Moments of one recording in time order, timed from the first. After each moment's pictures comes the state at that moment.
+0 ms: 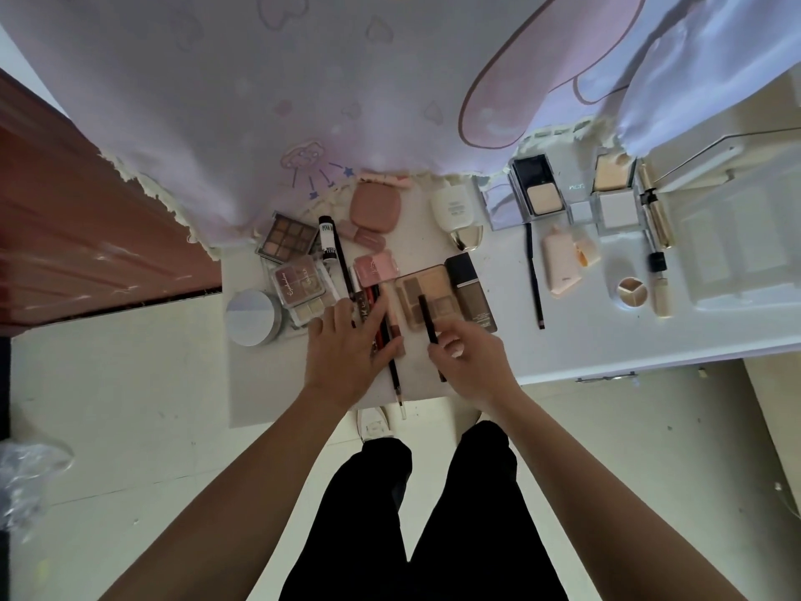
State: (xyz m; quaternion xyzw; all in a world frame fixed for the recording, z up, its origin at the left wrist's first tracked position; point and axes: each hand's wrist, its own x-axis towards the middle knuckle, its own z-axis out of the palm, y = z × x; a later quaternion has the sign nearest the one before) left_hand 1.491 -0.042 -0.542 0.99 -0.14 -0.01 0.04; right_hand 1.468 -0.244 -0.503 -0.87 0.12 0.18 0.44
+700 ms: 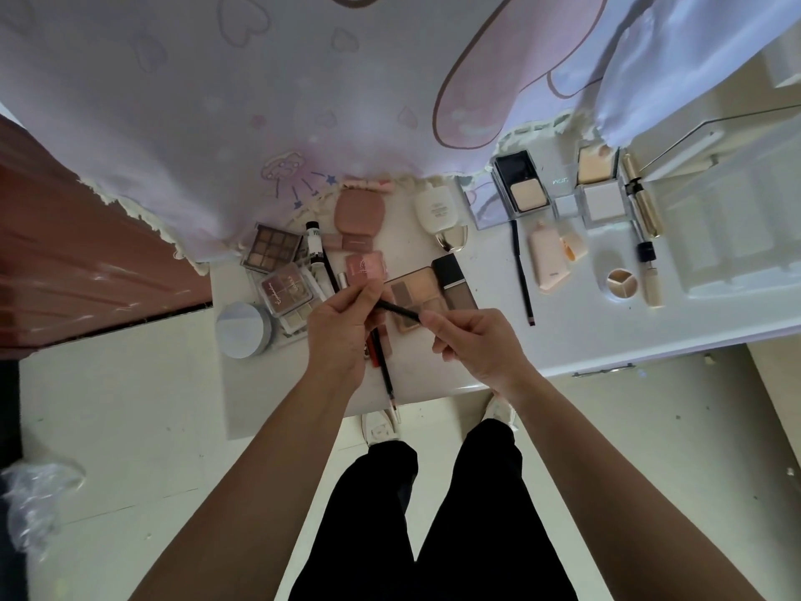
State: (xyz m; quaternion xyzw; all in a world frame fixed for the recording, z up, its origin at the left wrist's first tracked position) left_hand 1.524 -0.090 -0.468 0.55 0.31 -0.15 0.76; right_hand 1.487 -0.260 -0.467 -0.71 0.17 0.18 0.66
